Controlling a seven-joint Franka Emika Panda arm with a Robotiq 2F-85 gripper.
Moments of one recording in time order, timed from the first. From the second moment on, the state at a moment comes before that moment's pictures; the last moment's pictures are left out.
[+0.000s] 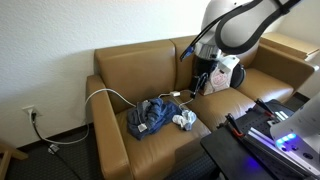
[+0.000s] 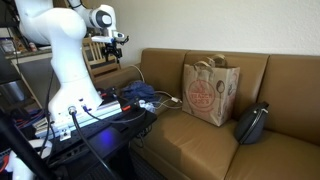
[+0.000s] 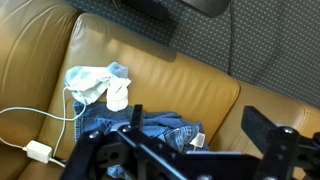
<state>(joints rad) 0.38 -0.04 0.26 -2.64 0.29 2.53 -0.04</state>
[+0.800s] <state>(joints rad) 0.32 0.33 0.24 -2.51 0.26 2.59 0.15</state>
